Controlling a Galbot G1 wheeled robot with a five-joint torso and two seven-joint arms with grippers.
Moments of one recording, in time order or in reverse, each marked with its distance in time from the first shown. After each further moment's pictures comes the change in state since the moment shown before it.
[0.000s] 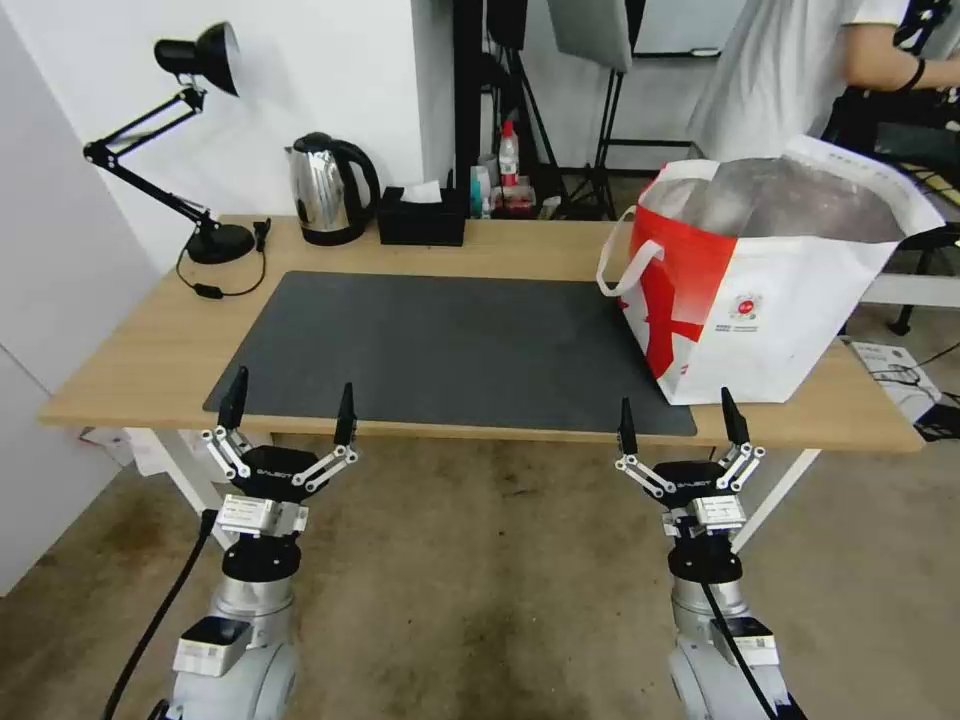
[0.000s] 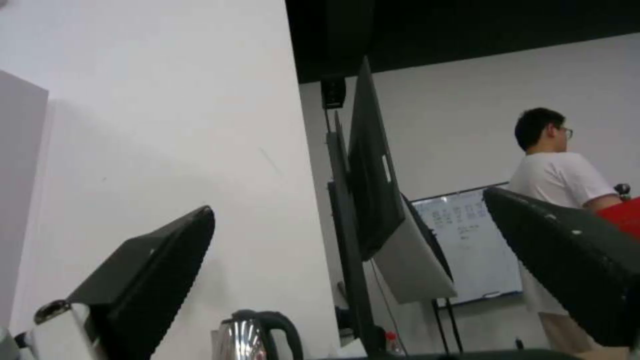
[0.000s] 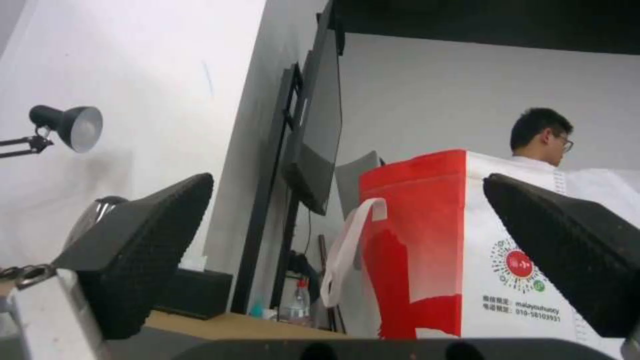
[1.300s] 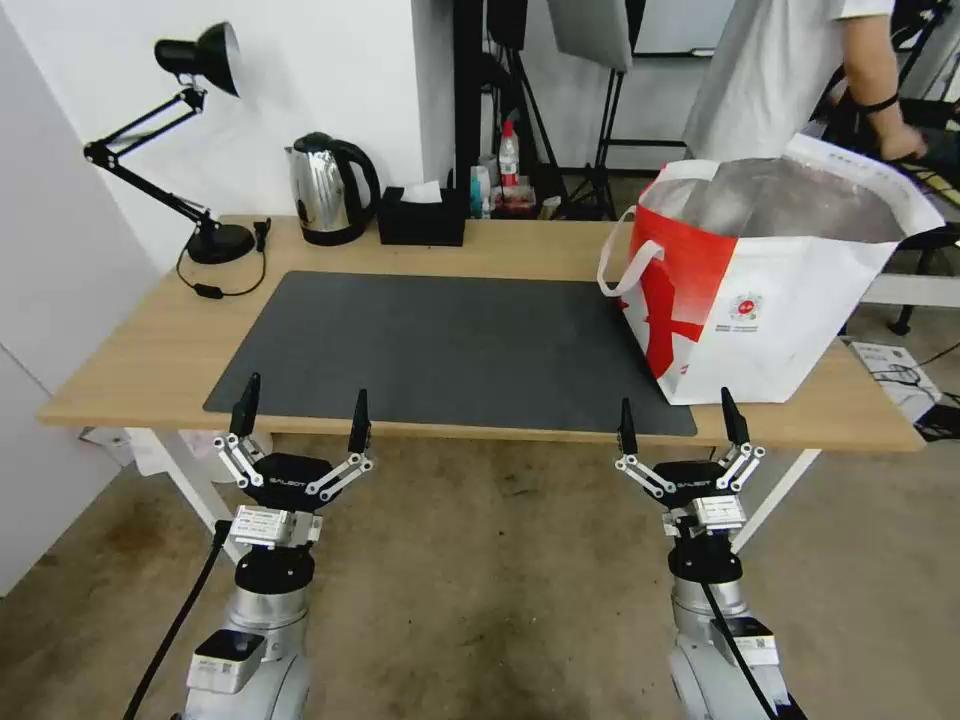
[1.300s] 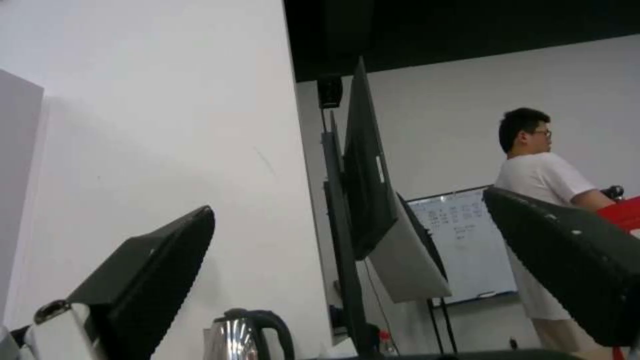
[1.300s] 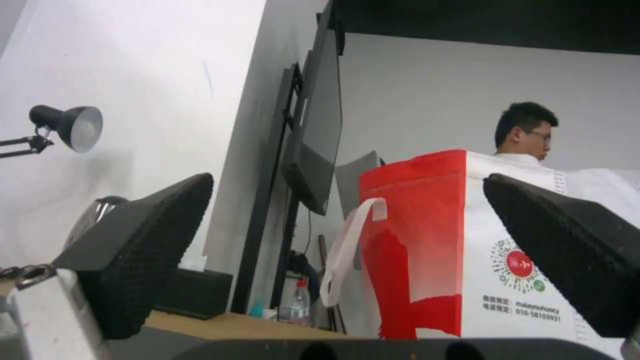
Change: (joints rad) left arm 0.021 -0.026 0.027 -0.017 0.039 0.004 -0.009; right arm 0.000 0.000 0.000 0.000 0.000 0.000 0.000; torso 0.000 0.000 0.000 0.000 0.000
